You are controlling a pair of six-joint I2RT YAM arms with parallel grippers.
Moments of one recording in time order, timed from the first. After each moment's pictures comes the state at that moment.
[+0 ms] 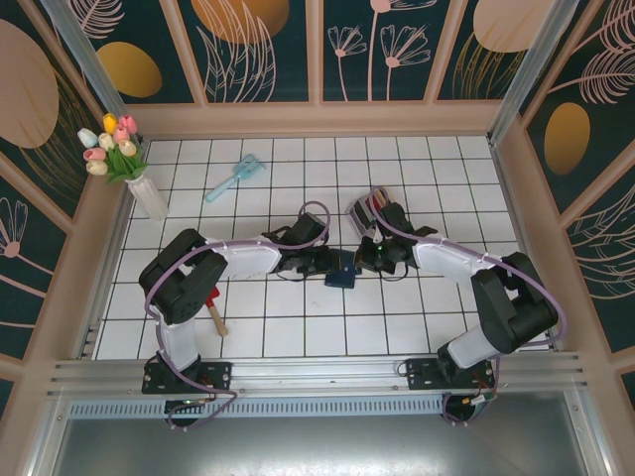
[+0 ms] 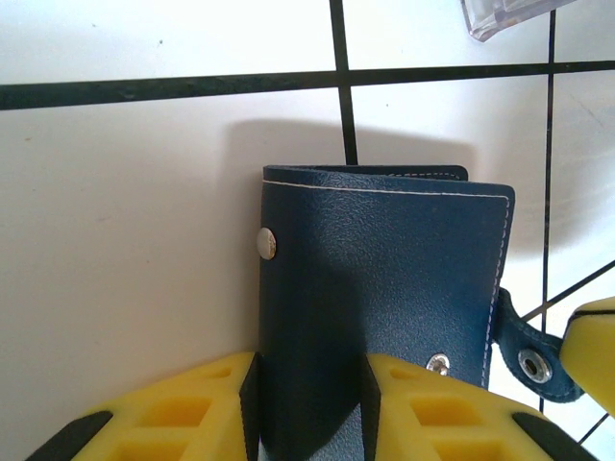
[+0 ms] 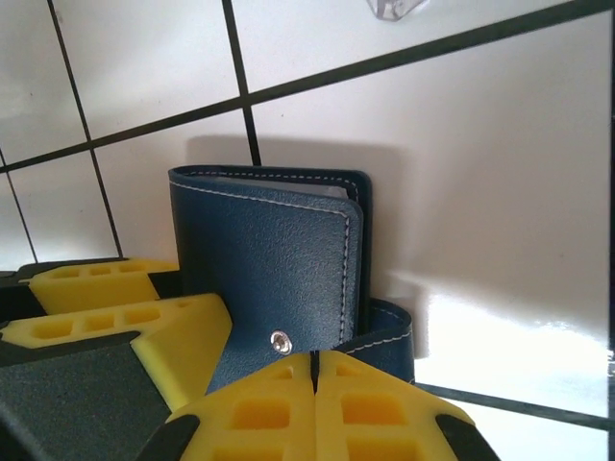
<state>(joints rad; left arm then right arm) -0.79 1.88 1.03 -0.11 0.26 -0.83 0.51 1.51 0.80 -0.37 -0.32 0.75</state>
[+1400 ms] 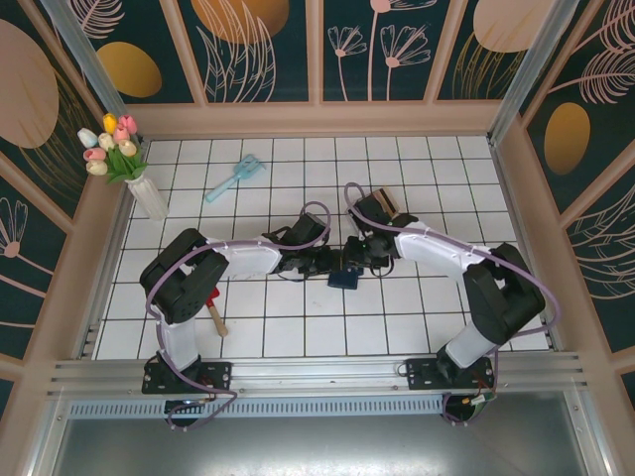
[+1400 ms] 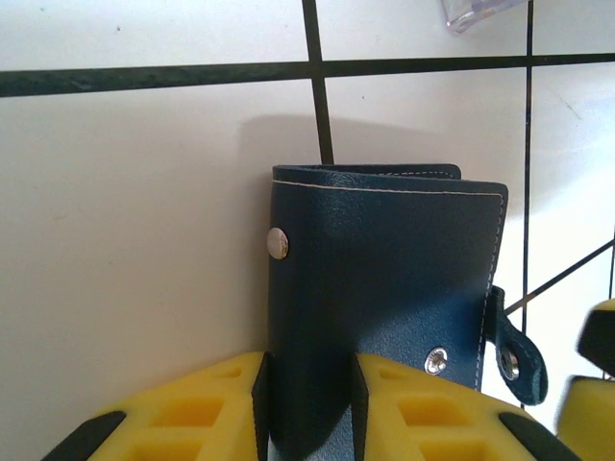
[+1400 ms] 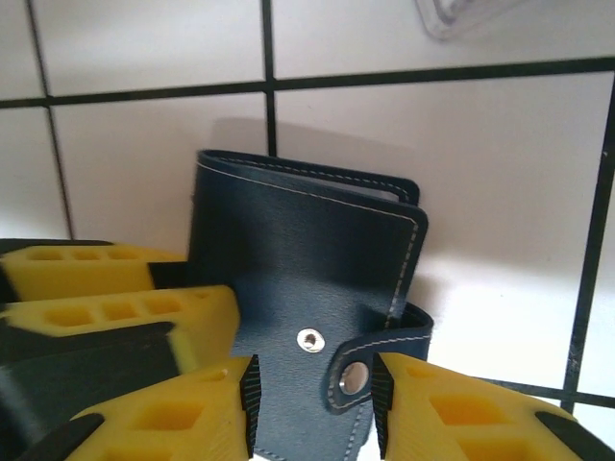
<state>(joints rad) -0.79 1.89 1.02 -0.08 0.29 -0.84 0.64 1.59 0.99 -0.61 -0.11 0.64</state>
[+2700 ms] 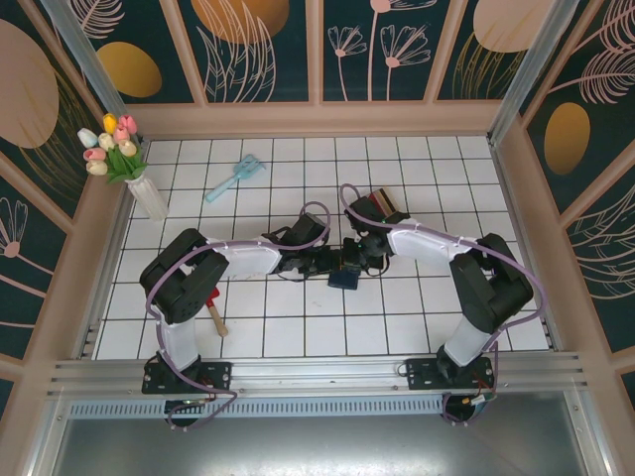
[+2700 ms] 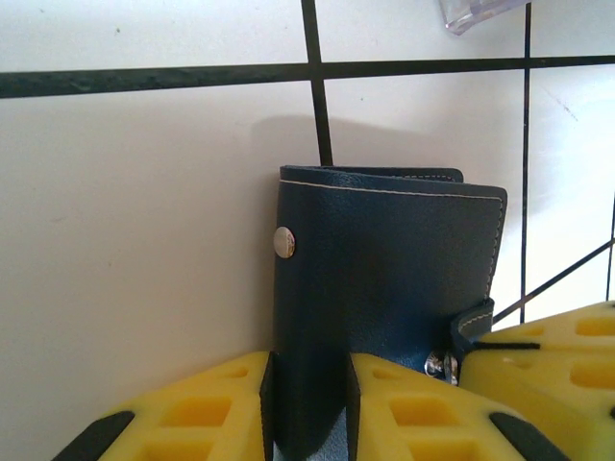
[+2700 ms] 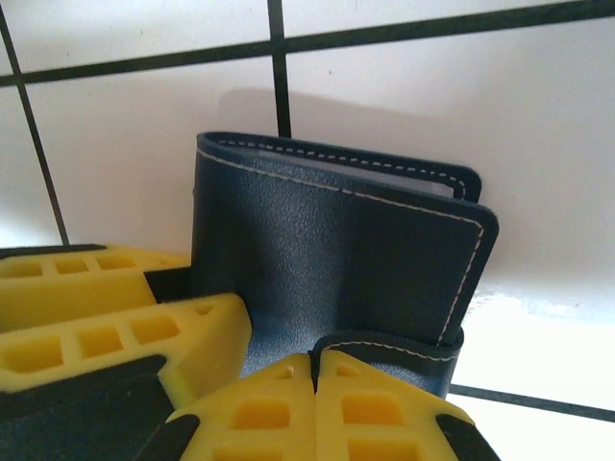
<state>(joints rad) -0.79 1.89 1.01 -0.07 0.29 -0.84 0.64 1.67 1.02 -0.59 -0.20 0.68</state>
